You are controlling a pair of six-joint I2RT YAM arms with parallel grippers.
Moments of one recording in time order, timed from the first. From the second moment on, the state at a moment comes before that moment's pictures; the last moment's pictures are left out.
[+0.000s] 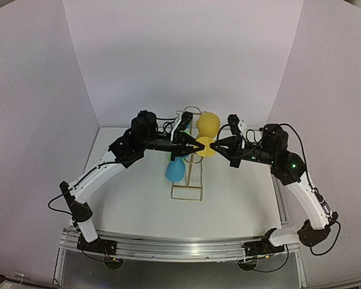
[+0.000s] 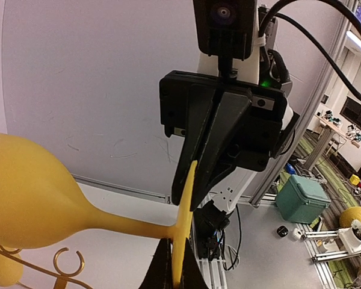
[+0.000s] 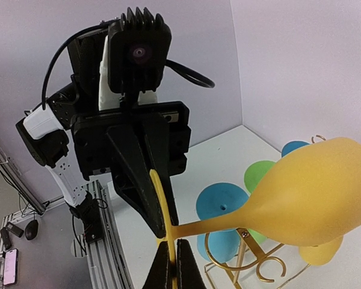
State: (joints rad) left arm -0.91 1.80 2.06 -0.34 0.77 -0.21; right arm 0.69 1.30 1.71 -0.60 -0.49 0.09
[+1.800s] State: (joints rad) left arm -0.96 1.36 1.26 -0.28 0.38 1.80; right arm 0.70 1.57 2.08 -1.25 -0.42 0.47
